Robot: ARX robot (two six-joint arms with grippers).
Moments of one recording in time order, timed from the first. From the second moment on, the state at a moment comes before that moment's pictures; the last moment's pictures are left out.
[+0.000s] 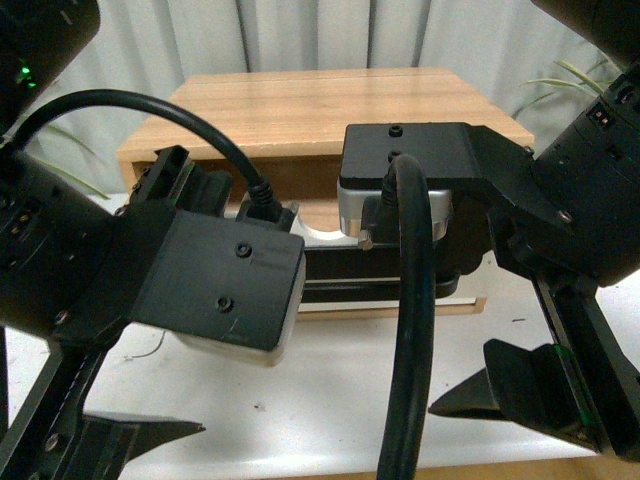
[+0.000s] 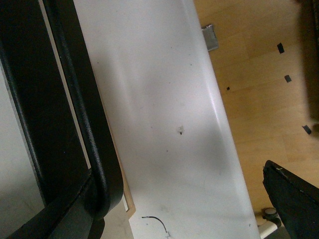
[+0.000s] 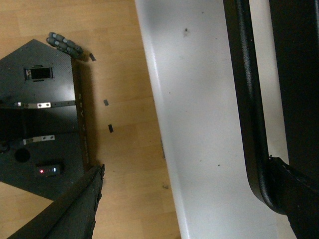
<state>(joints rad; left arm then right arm) -0.33 1.57 0.93 -0.45 0.23 1.45 0.41 1.74 1.21 -0.71 -0.36 -1.06</state>
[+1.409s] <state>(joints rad) 0.43 0.32 0.26 -0.02 0.64 0.26 0.17 0.53 0.35 -0.11 0.17 -0.34</state>
